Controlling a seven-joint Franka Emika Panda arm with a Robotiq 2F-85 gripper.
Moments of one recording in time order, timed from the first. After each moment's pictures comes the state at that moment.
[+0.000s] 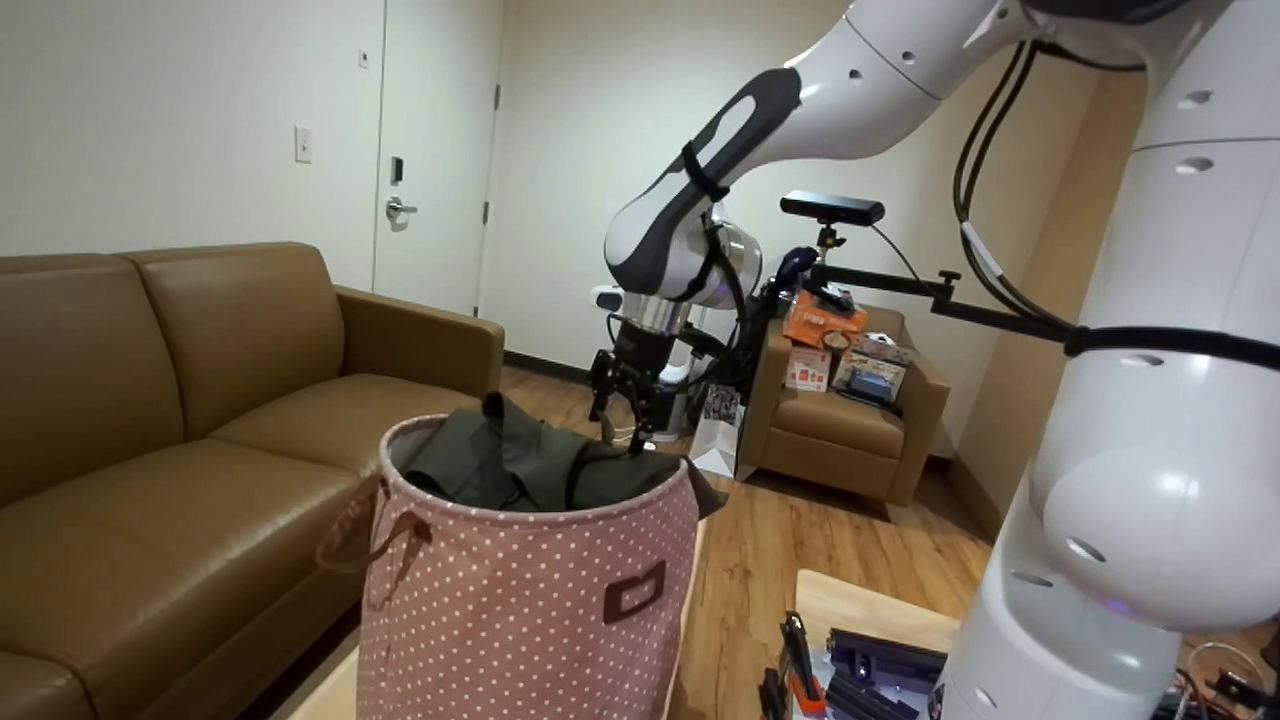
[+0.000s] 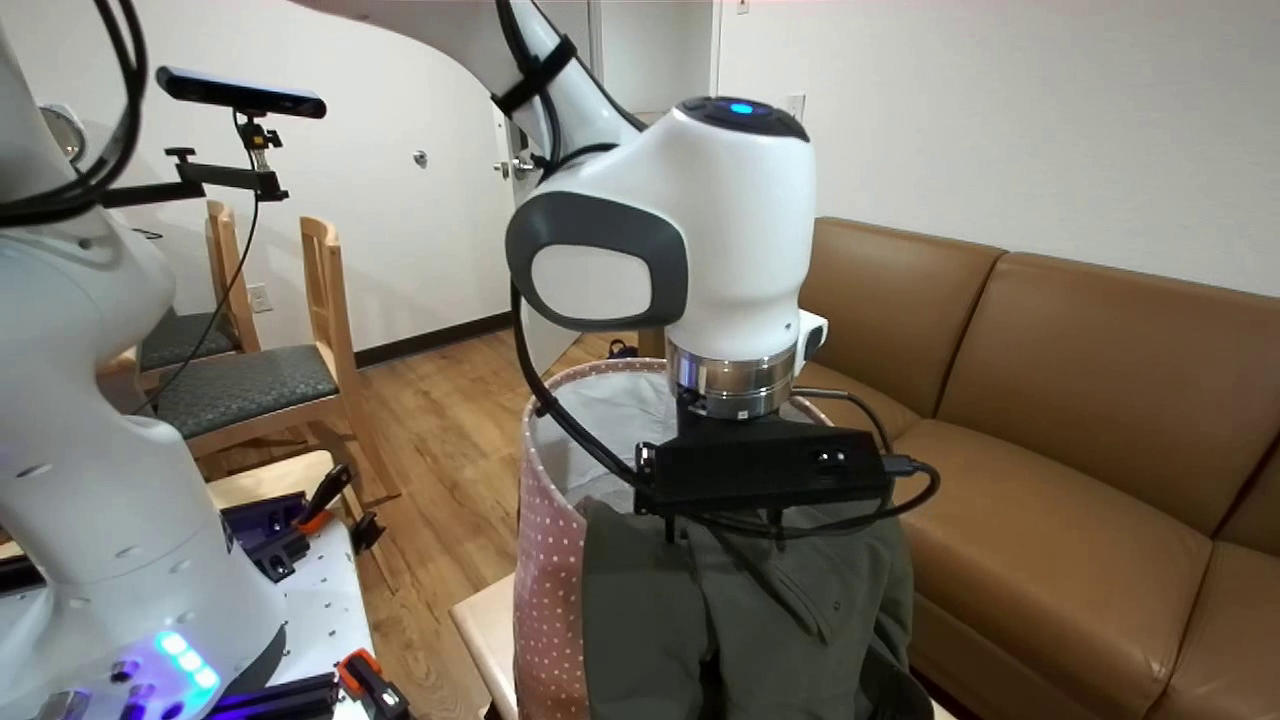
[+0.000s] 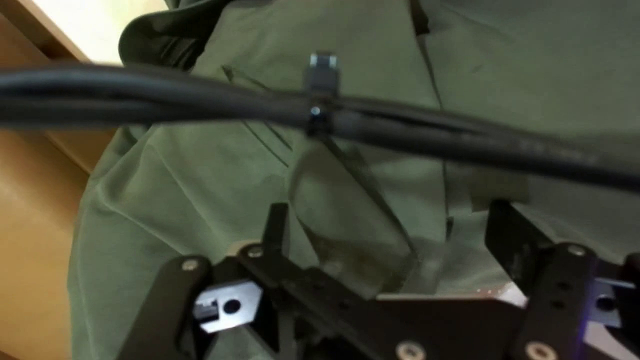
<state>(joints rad) -0.37 0.08 -0.22 -2.43 0.25 2.54 -1.81</state>
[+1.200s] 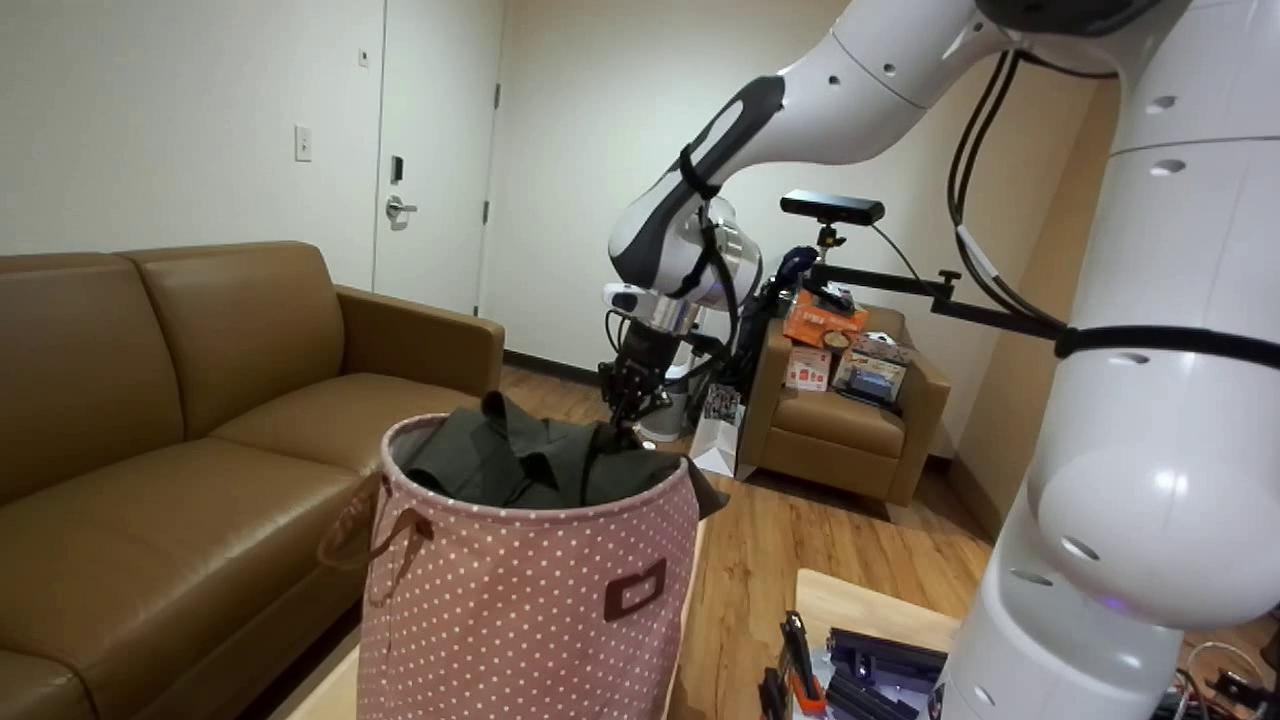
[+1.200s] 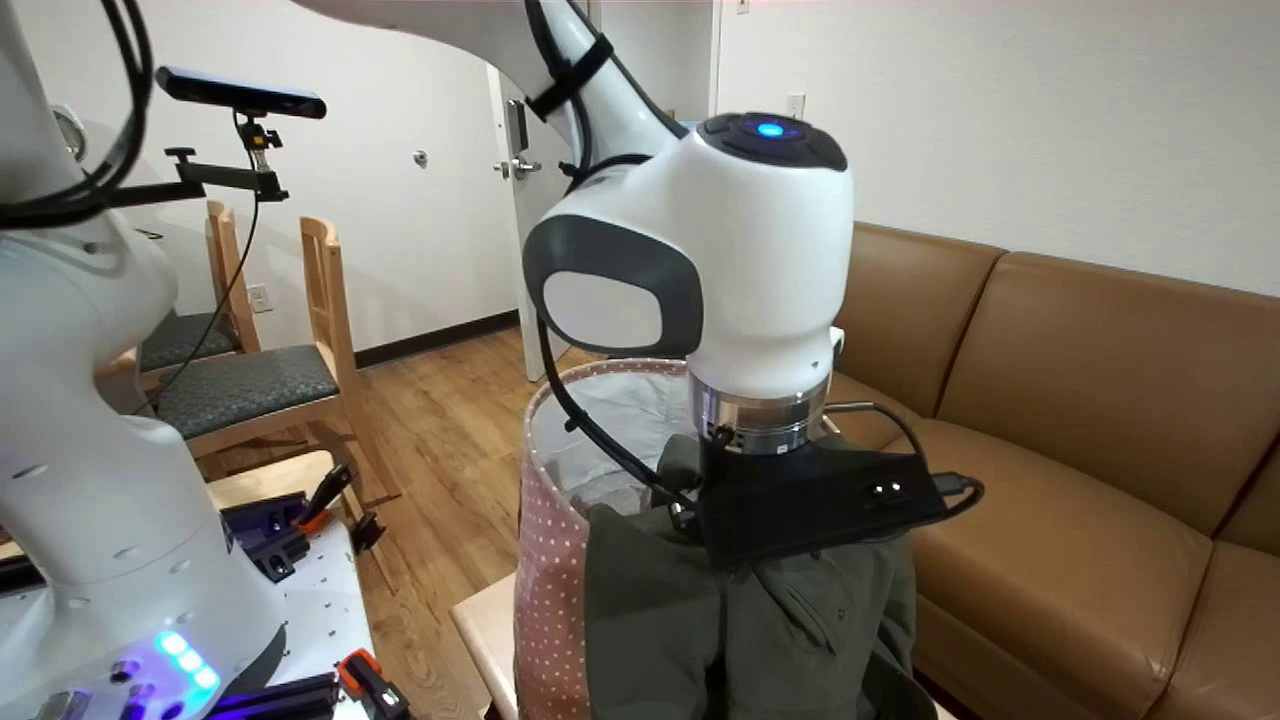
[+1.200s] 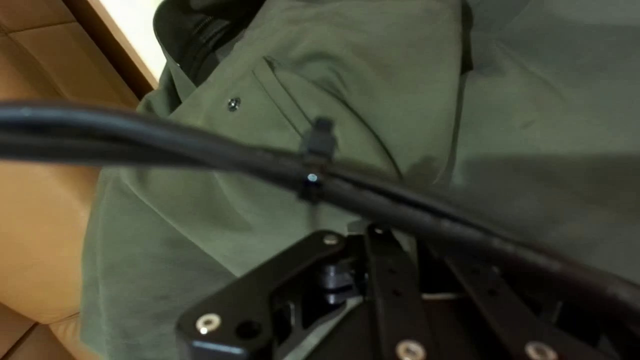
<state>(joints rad) -0.40 0.13 -0.24 -2.38 0.38 2.54 -2.10</state>
